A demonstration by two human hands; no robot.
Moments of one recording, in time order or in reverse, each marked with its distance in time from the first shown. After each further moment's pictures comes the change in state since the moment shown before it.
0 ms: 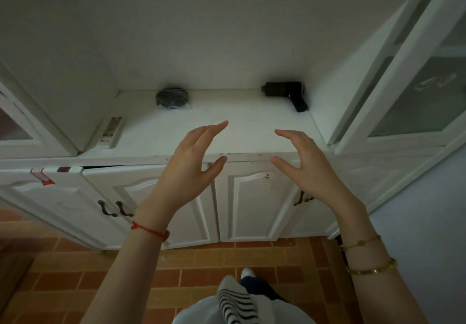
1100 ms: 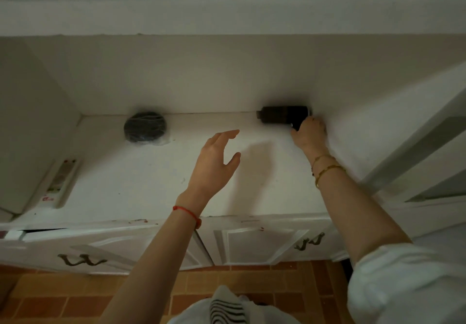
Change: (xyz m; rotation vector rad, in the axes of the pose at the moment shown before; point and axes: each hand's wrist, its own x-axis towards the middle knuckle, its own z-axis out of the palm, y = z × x) left_hand 0.211 -0.077 0.130 -0.149 0.008 -0.232; right_hand 0.304 0.200 0.010 -0.412 0.064 0.526
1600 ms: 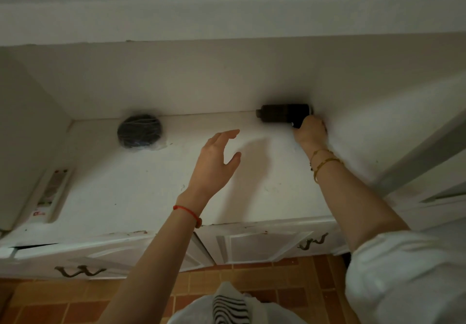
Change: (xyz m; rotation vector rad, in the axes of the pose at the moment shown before) left_hand 0.021 -0.018 0.006 -0.037 -0.039 0.012; right_hand 0.020 -0.003 0.014 0.091 0.006 0.125
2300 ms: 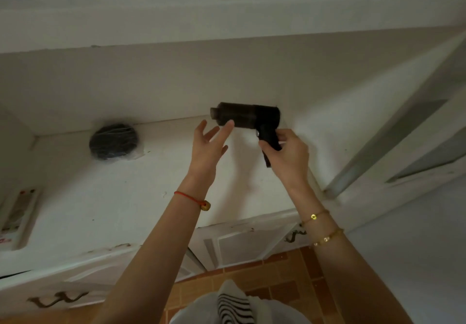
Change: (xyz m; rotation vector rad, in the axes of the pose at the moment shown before) left_hand 0.025 0.044 0.011 -0.924 0.016 -0.542; right_hand -0.136 -0.010 -0.031 0.514 0.234 -0.120
